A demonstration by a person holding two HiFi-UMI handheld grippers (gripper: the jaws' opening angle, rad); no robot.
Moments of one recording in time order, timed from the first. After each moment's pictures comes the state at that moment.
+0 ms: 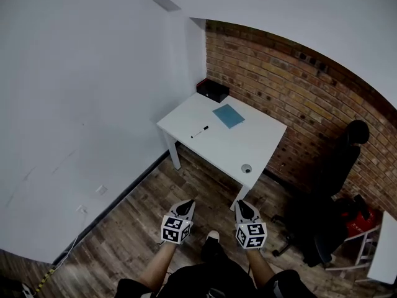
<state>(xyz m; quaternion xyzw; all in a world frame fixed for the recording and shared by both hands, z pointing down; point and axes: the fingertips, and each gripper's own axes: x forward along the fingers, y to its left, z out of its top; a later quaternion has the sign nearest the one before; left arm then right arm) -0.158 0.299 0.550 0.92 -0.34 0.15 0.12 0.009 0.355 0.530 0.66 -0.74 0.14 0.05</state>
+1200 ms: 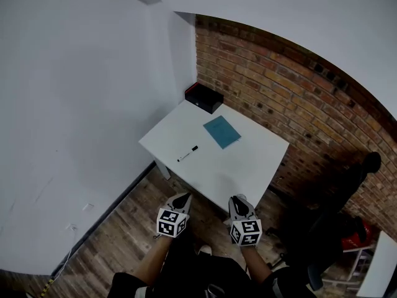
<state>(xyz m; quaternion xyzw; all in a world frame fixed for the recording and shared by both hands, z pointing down) -0.054 0.067 0.558 0.92 -0.32 0.16 0.14 0.096 0.133 0.536 0.66 -0.73 0.16 0.07</state>
